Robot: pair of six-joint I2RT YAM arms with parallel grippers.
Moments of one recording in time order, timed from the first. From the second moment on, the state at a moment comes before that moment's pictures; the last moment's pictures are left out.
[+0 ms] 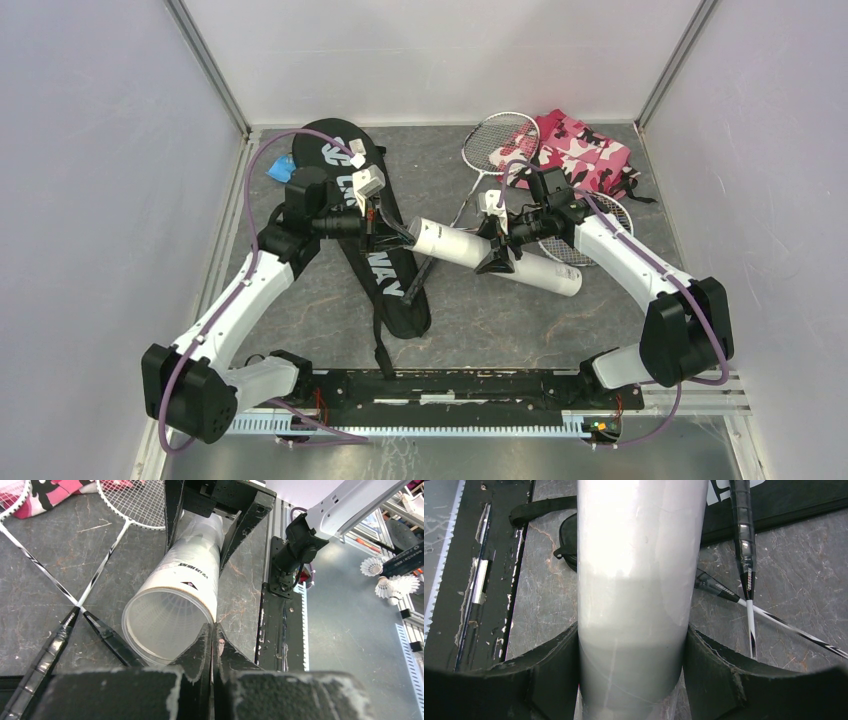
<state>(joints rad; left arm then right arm) -0.36 1.13 0.95 -0.21 1.05 0.03 0.38 1.43 1.06 -0.62 -1.02 -0.89</state>
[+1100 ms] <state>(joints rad) -0.35 1.14 0.82 0.06 1.10 -0.13 0.38 1.44 1.06 -0.63 -1.02 -0.89</state>
